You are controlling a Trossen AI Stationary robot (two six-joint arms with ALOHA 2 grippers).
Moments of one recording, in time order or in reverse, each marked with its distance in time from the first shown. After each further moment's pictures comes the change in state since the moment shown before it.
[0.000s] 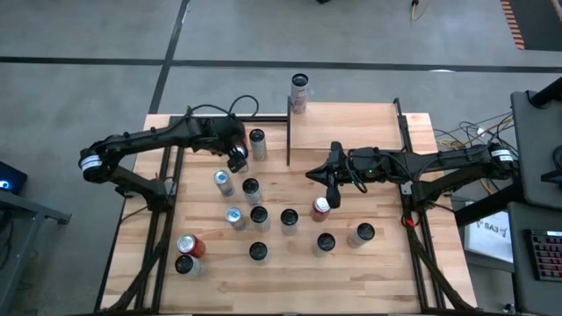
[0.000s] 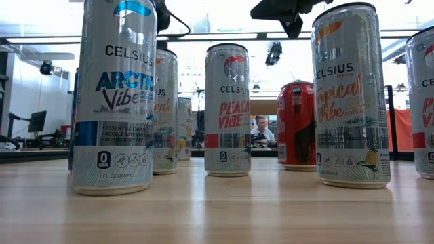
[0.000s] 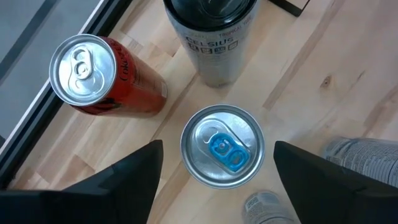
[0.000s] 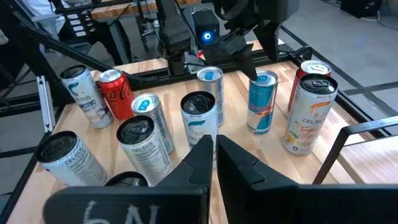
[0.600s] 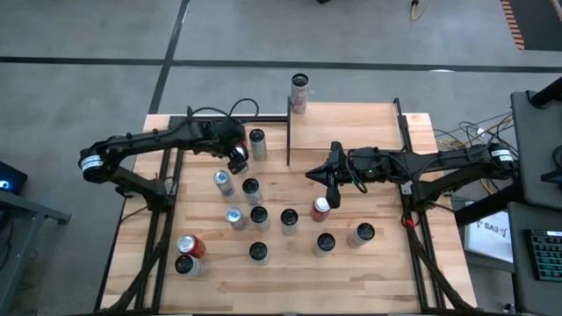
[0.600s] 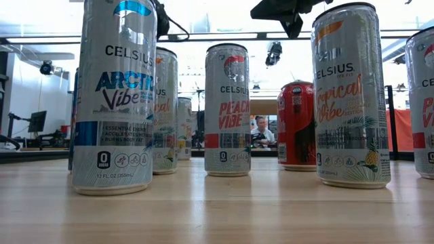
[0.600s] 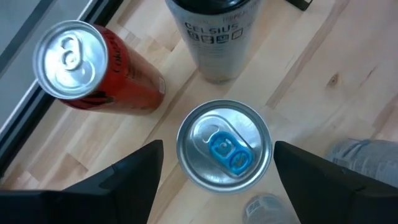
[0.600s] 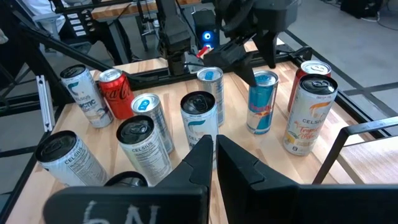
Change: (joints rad) left arm 0.000 -0.001 -0.063 0.056 -0.002 -0.018; right arm 0.000 0.000 0.000 0.000 0.000 -0.003
